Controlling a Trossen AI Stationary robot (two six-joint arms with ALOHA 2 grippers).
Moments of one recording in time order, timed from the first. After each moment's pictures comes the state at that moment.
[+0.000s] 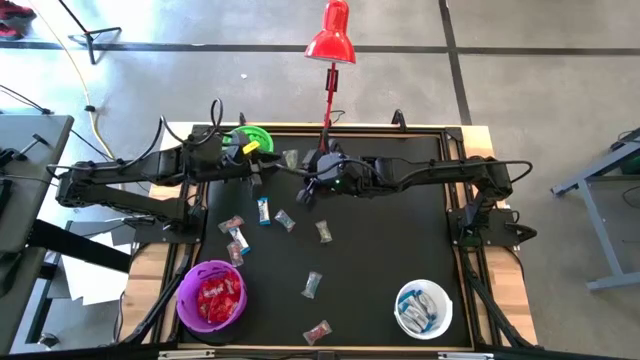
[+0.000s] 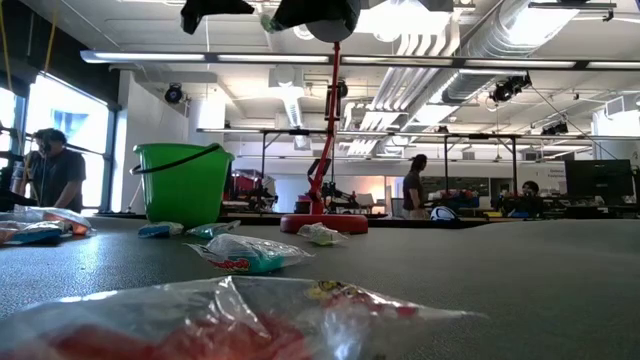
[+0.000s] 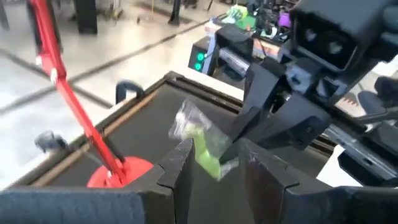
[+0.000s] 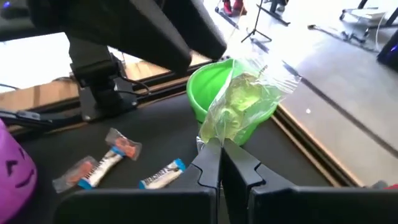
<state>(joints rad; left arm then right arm) 0.11 0.95 0.97 -0.28 -0.21 -0.29 0.03 1.81 1.72 -0.42 0.44 0.20</state>
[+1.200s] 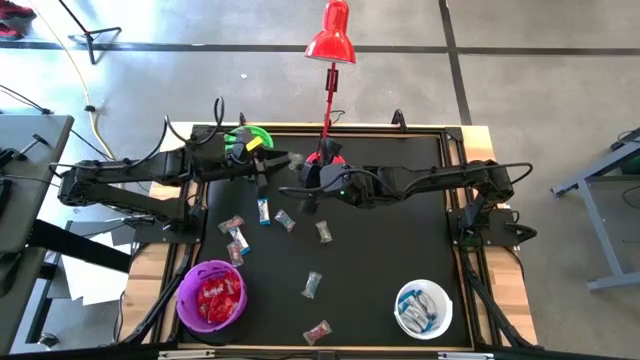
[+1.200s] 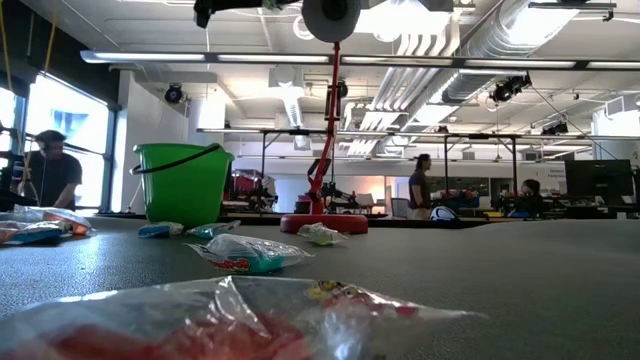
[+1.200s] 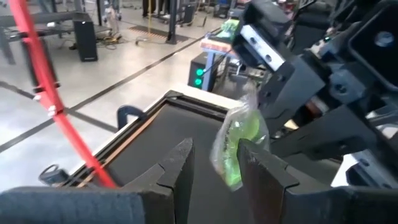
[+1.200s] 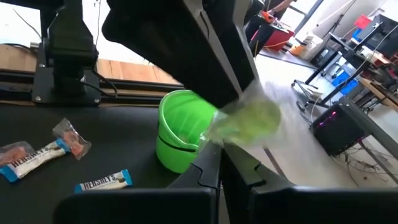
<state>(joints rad) 0.10 0.99 0.97 -0.17 -0.21 -0.18 0.09 1.81 1.73 -0.32 0.62 -0.20</state>
